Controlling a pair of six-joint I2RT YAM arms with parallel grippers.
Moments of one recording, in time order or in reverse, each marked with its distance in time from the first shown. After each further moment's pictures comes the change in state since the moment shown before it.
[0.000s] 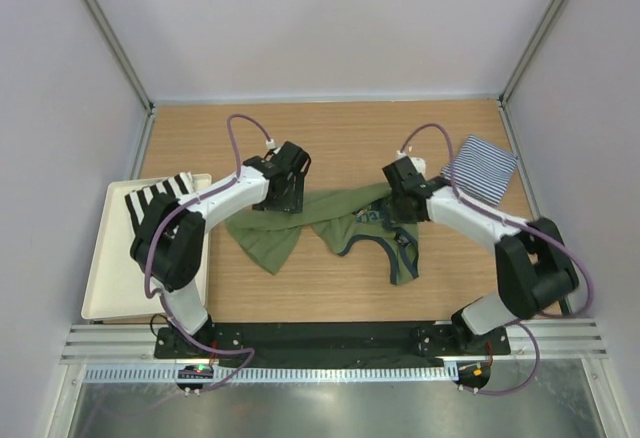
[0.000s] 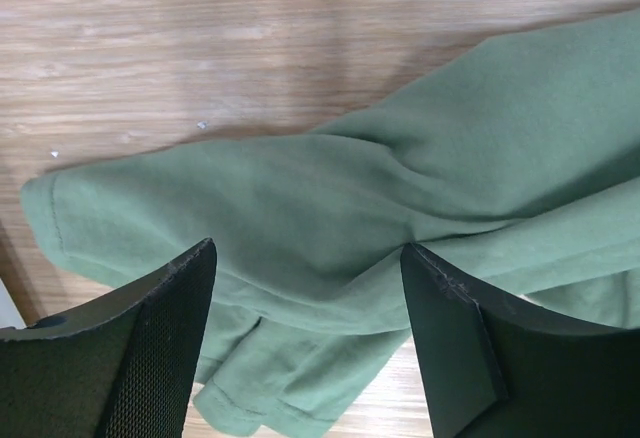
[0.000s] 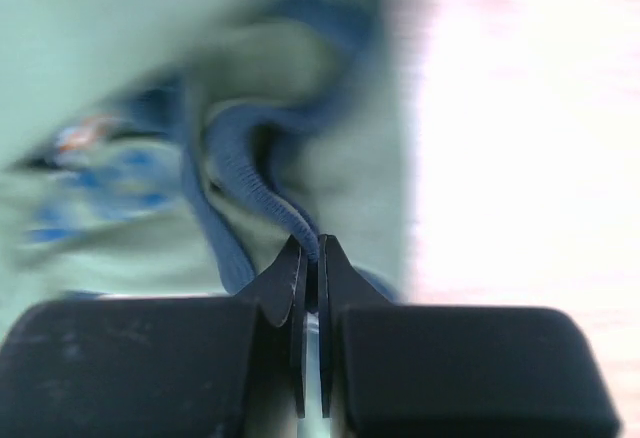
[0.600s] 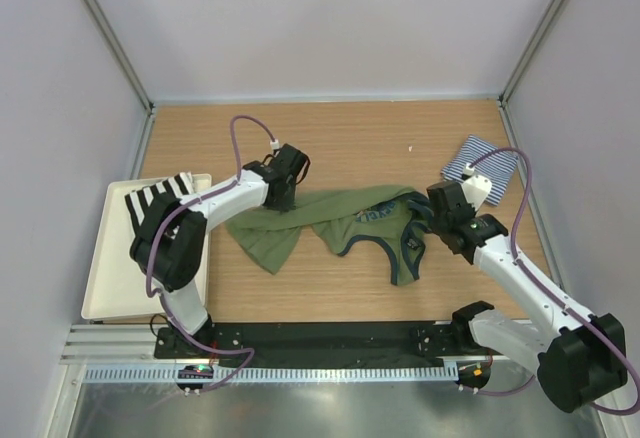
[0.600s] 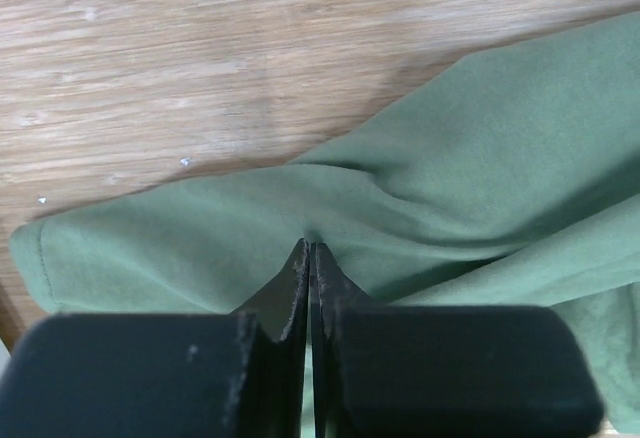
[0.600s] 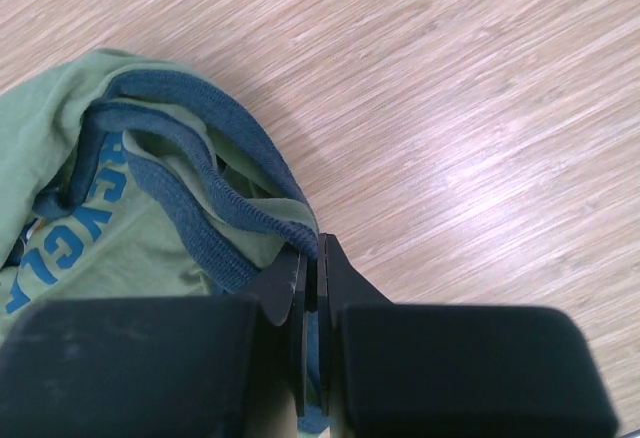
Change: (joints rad) left arm 0.006 0.001 -0.053 0.118 0.016 0.092; right arm -0.116 -0.546 -0.286 -0.071 0.268 0.262
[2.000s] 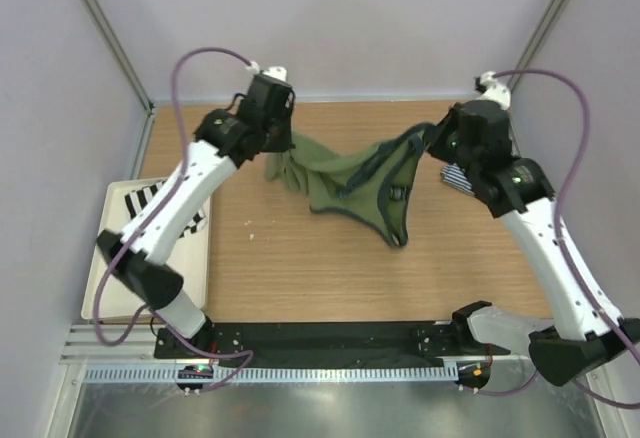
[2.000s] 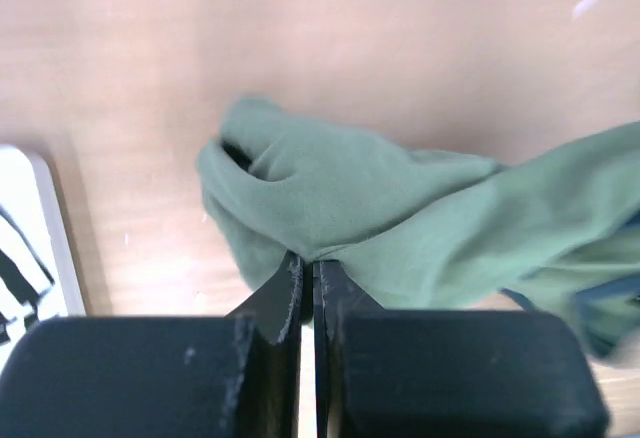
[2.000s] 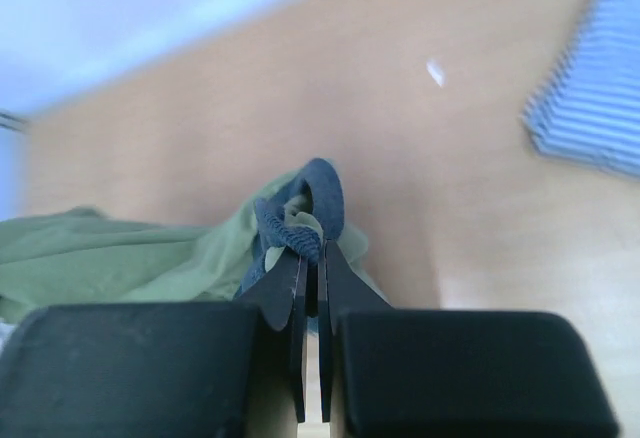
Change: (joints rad) left arm -0.039 -0.099 0.567 -0.374 -0.014 -0.031; right arm -0.002 0.150 0.644 -0.084 -0.236 -0.146
